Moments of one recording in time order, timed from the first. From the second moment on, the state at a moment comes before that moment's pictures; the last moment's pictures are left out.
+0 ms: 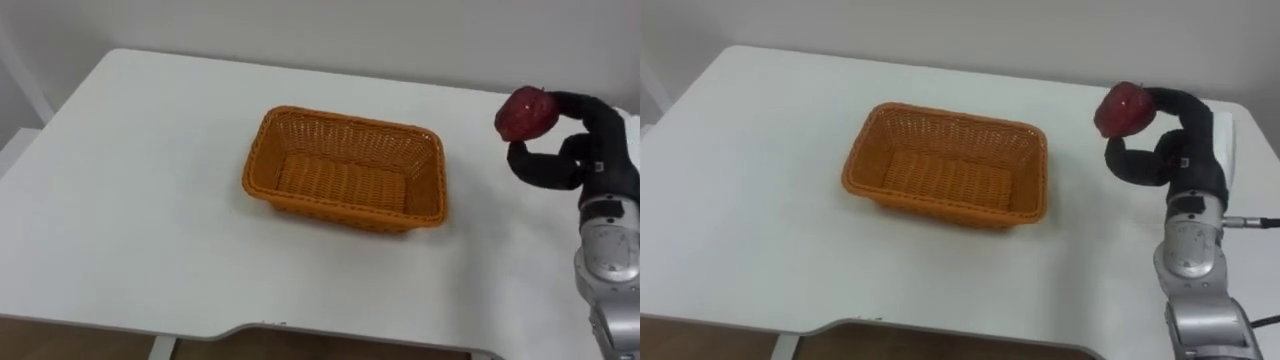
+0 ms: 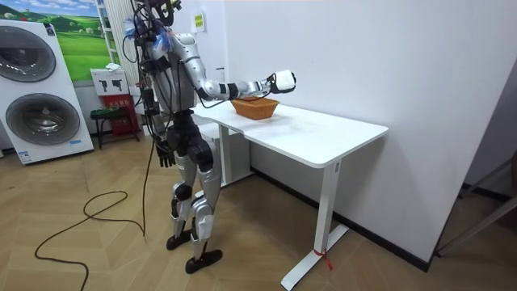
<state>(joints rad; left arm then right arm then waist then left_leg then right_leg) 0.28 0.26 0.11 1.09 0.21 0.11 -0.01 -0.06 -0.42 -0.10 0.15 -0.10 -0.01 -0.32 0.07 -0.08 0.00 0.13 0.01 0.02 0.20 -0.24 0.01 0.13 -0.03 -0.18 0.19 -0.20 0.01</state>
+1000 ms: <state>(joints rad) 0.21 0.26 0.03 1.13 0.21 0.09 -0.04 -0.06 -0.42 0.14 -0.13 -0.31 0.00 -0.09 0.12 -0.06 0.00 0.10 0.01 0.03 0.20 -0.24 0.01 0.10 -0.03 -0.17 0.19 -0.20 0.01</state>
